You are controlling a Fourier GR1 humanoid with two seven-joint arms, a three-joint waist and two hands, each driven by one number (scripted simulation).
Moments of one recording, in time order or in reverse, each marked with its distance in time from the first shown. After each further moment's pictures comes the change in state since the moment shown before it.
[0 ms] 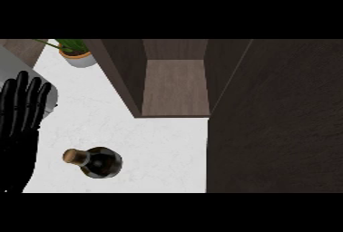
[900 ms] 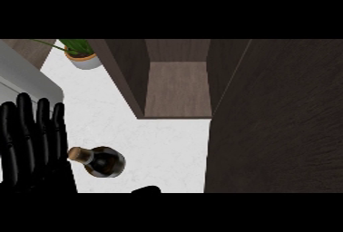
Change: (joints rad) left arm -0.022 -0.120 -0.535 -0.178 -0.470 0.751 0.412; right arm 0.135 -0.036 0.172 -0.244 -0.285 0.198 0.189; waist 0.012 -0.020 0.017
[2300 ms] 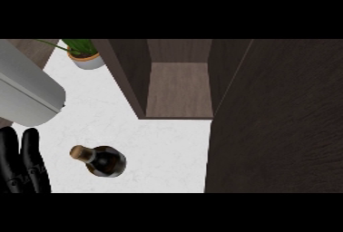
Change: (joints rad) left arm -0.324 0.069 -0.314 -0.087 -0.901 -0.036 0.791; right arm -0.108 0.000 0.013 -0.040 -0.021 -0.060 0.167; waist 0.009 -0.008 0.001
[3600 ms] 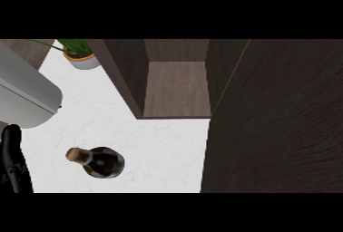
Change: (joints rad) left arm -0.073 -0.055 0.058 -0.035 -0.010 -0.149 0.069; right arm -0.075 -0.015 -0.039 -0.009 0.043 -0.090 0.073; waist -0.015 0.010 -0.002
